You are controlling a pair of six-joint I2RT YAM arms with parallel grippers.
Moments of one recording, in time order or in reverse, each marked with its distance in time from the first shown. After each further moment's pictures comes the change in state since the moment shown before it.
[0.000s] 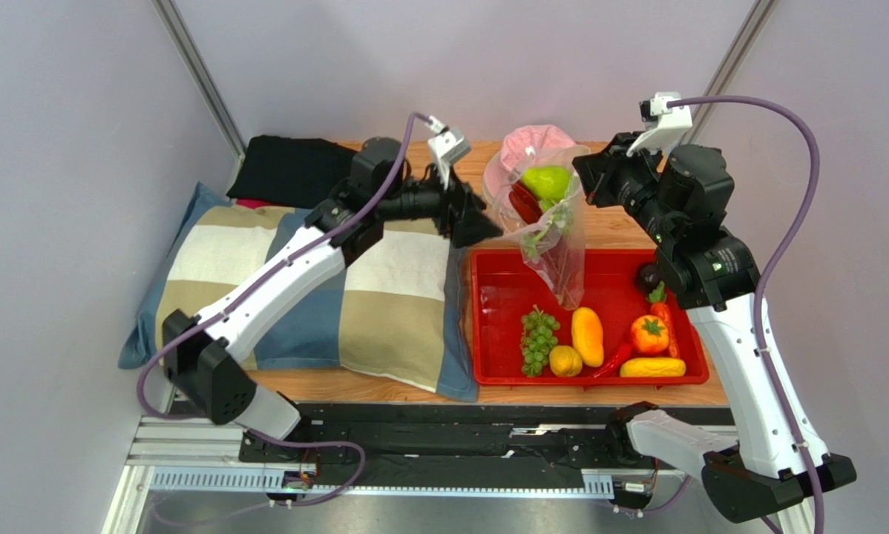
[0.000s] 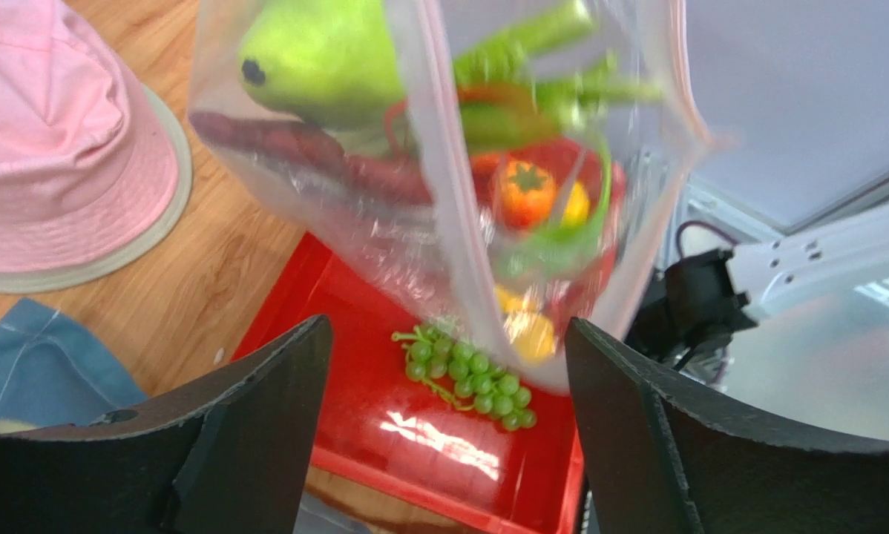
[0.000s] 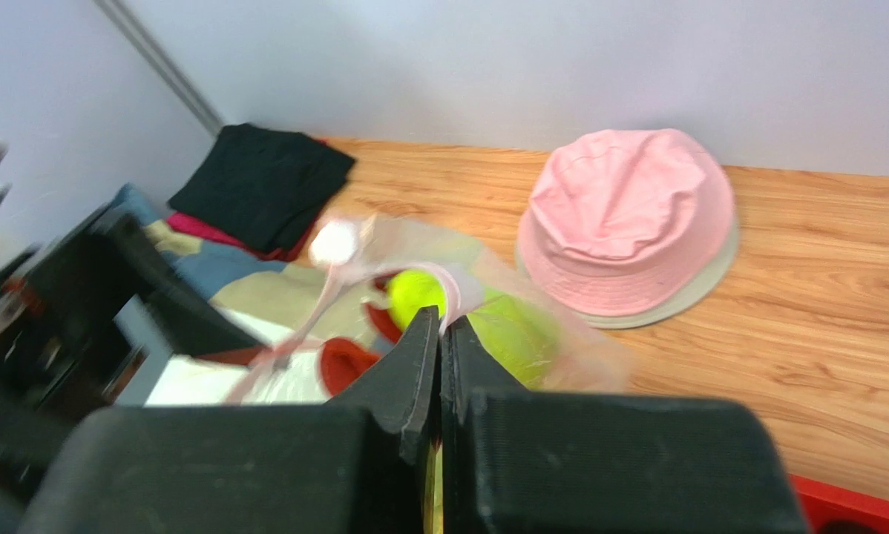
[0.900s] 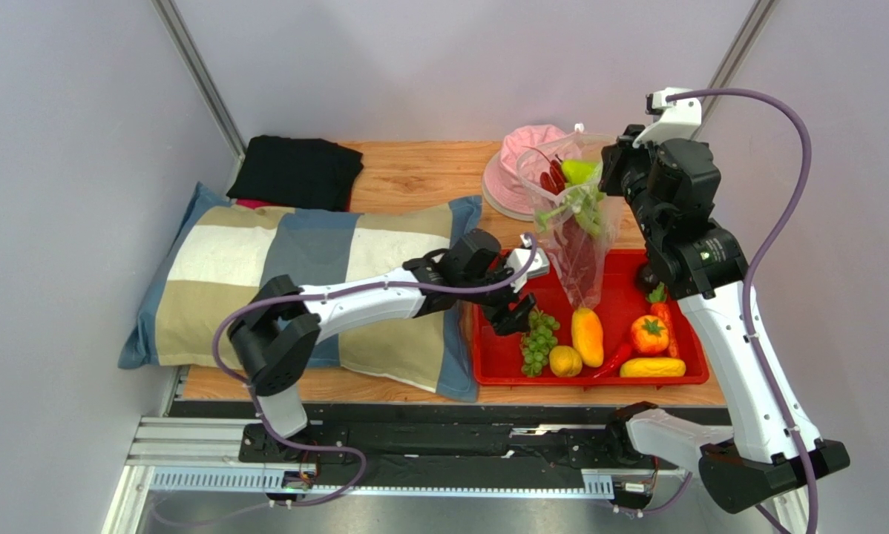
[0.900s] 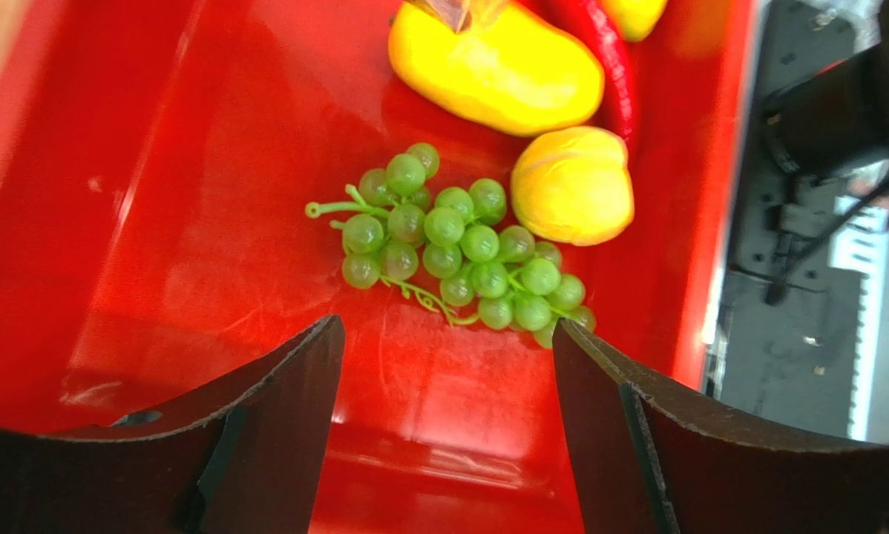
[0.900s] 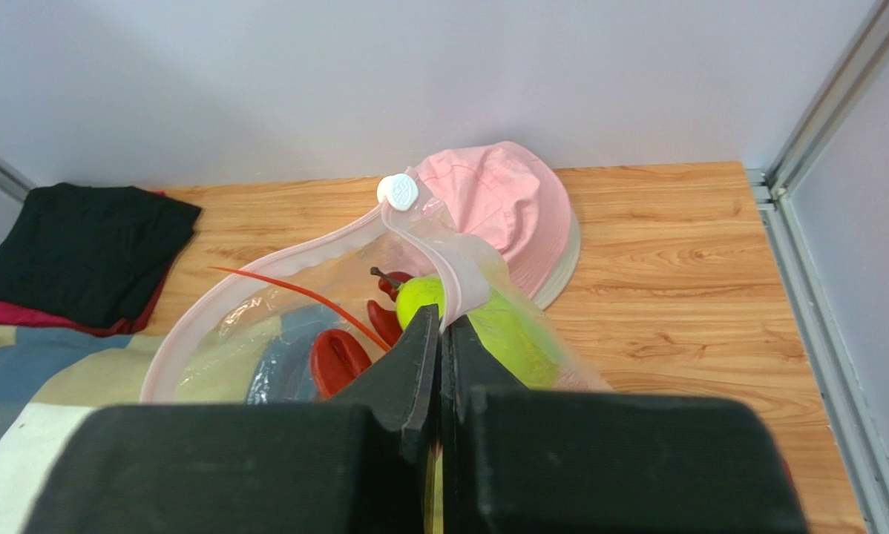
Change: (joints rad) left arm -0.304 0.196 -0.285 0.105 -0.238 0.244; right arm 0.000 0.036 -0.011 0.031 0.299 -0.074
